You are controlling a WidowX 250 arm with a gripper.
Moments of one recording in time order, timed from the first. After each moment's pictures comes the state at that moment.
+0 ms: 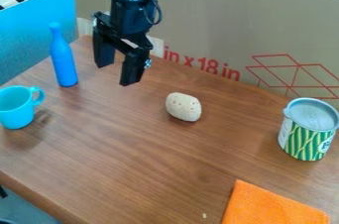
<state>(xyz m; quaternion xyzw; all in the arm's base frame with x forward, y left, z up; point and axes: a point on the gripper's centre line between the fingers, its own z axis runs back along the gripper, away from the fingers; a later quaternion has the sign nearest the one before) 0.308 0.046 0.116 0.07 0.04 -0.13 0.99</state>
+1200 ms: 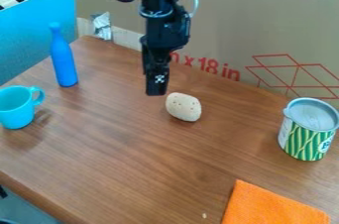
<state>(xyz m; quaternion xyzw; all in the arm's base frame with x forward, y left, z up) 0.343 0.001 0.095 0.03 -0.03 -0.46 0.89</state>
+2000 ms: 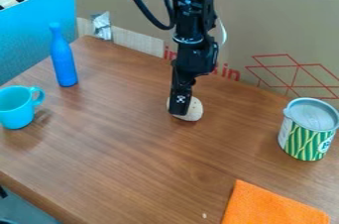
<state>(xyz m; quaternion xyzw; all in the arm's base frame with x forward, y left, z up) 0.365 -0.024 0.053 0.01 0.02 -0.54 0.84</state>
